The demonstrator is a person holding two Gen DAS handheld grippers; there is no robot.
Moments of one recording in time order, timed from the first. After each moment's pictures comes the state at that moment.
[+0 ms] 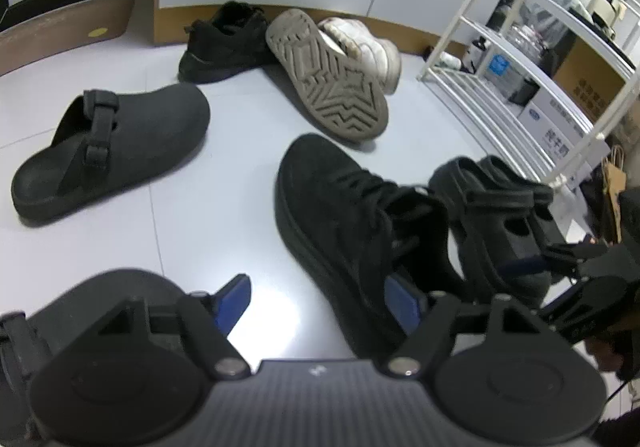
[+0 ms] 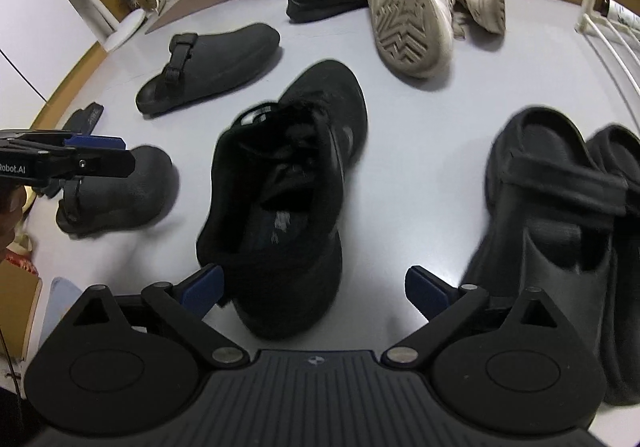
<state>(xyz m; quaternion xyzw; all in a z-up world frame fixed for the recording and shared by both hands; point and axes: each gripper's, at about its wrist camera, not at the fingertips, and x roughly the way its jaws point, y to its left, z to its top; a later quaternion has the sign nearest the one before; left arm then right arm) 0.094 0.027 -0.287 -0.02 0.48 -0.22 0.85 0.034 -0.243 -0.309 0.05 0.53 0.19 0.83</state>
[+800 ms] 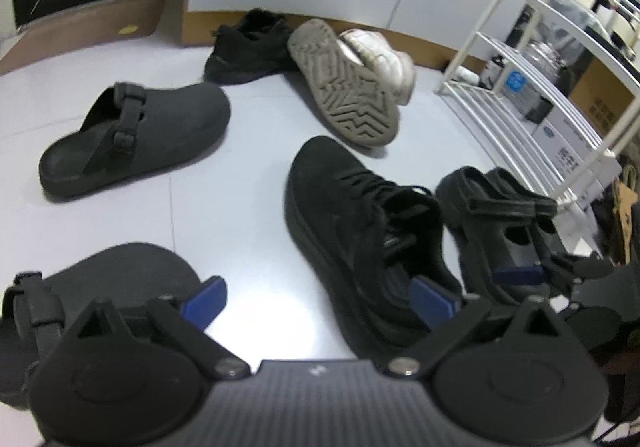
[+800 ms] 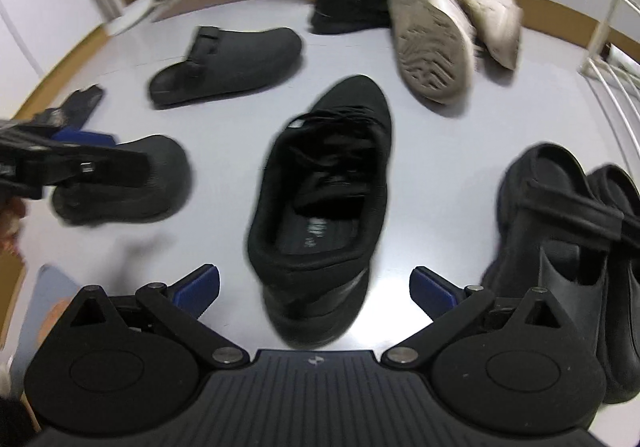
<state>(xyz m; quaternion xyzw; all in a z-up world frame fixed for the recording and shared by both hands) 0.075 0.028 -0.276 -0.05 0.48 -0.18 0.86 0.033 -0.195 -0.297 0.00 0.51 0.16 0.85</state>
